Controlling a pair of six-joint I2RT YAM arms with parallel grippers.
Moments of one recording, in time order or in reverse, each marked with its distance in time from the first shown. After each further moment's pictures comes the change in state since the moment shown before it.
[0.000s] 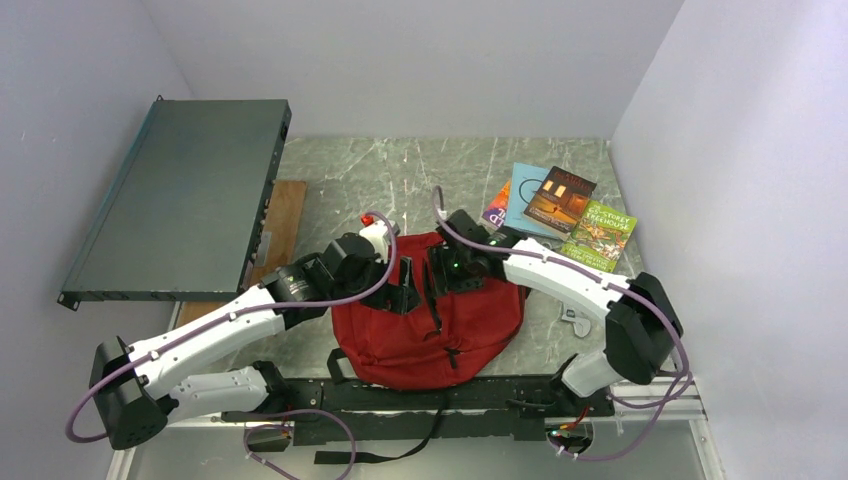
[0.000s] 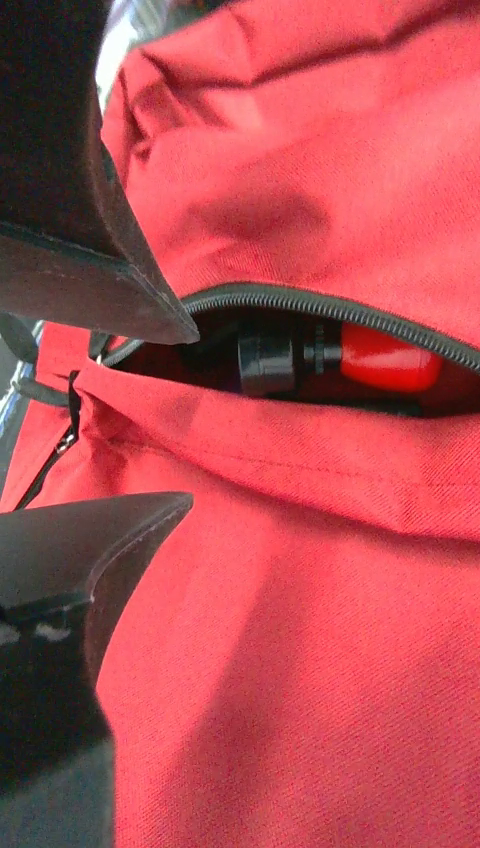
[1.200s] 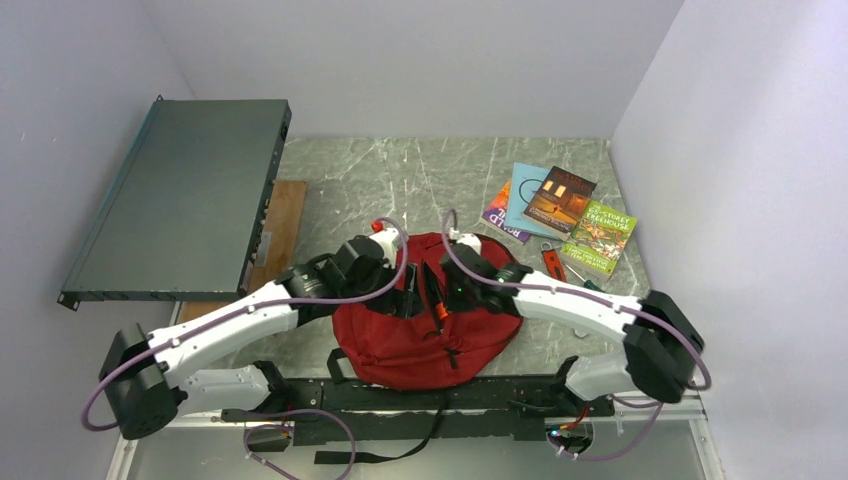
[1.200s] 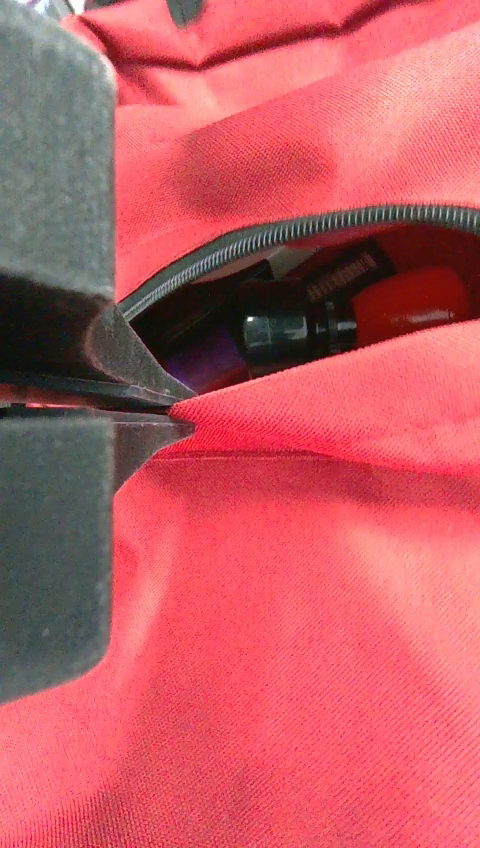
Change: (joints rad) left arm 0.006 0.058 -0.035 0.040 0.056 -0.011; right arm 0.157 -0.090 -0.214 0.193 0.246 0.179
